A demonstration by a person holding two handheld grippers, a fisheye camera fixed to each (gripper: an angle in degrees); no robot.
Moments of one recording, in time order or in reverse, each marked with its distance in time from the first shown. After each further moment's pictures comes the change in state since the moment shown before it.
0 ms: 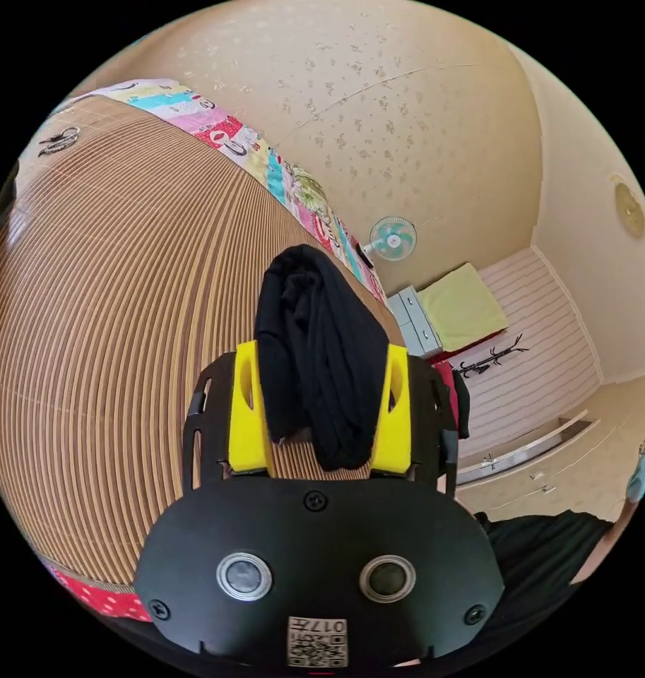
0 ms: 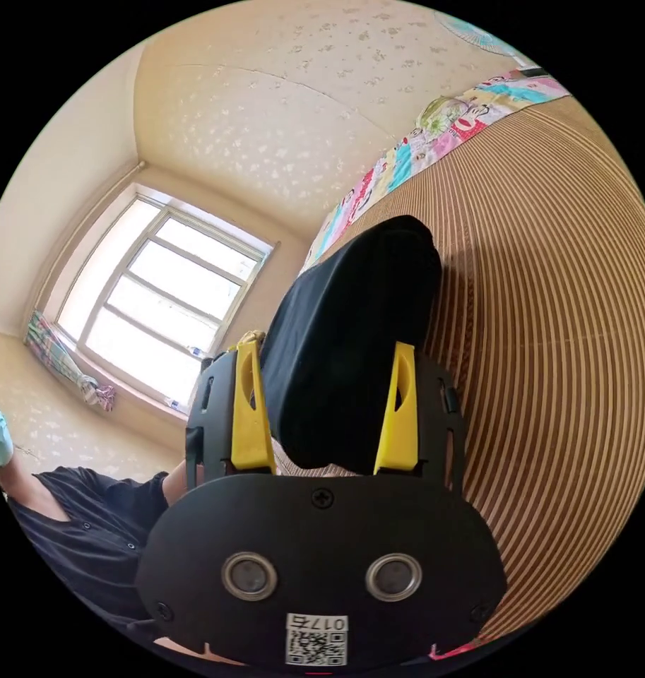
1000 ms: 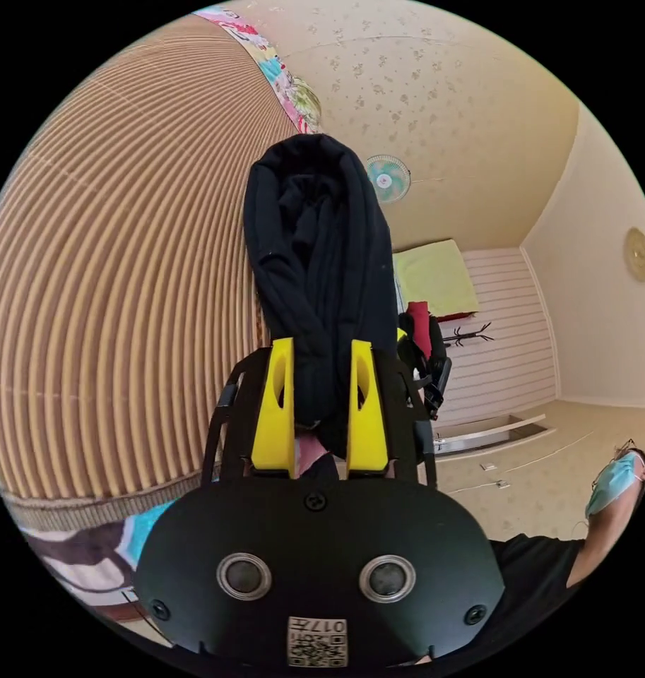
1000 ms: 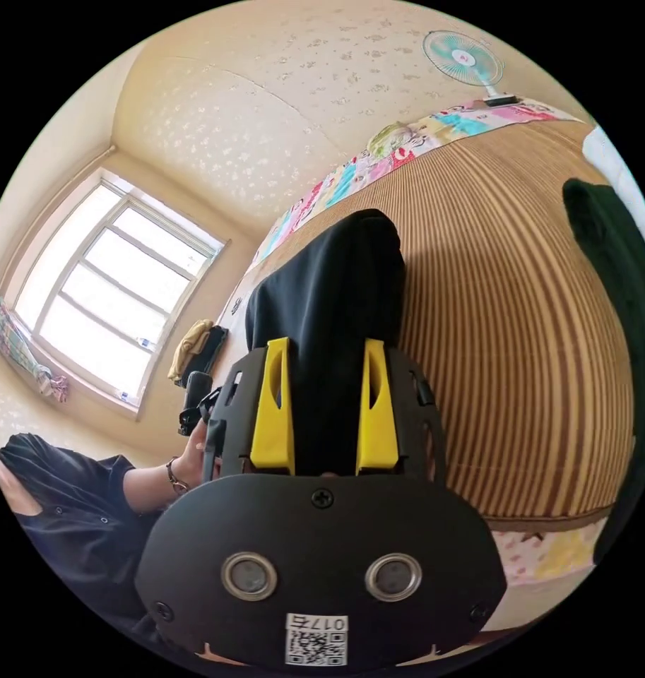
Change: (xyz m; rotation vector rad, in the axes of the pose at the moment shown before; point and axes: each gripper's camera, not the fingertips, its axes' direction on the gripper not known) left arm 0.007 0.127 0.160 -0.161 0.238 -0.087; right arm -0.023 0.065 -0.238 0.062 0.255 -0.024
